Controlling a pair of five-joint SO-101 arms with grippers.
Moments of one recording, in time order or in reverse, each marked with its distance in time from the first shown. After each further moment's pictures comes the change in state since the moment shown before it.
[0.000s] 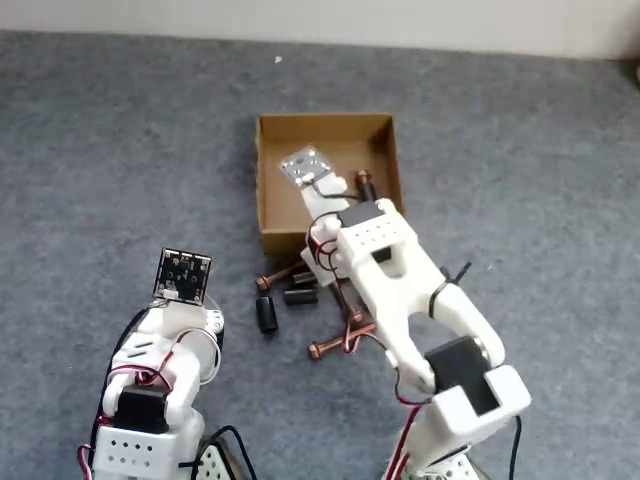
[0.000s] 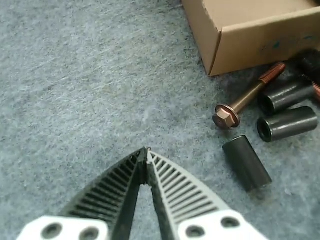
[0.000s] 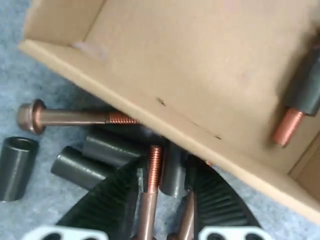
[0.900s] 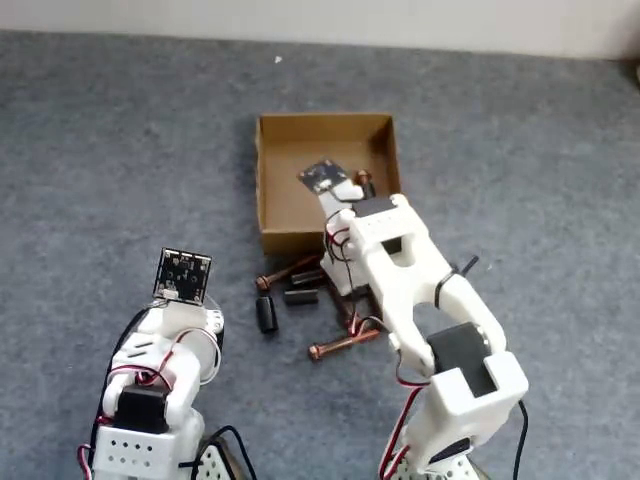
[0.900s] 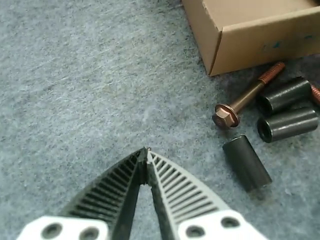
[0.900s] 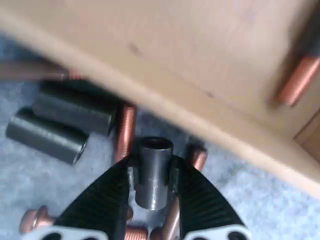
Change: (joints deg) left arm 0.0 0.0 0.0 0.0 0.0; right arm 4.3 4.0 -1.8 7.4 3.3
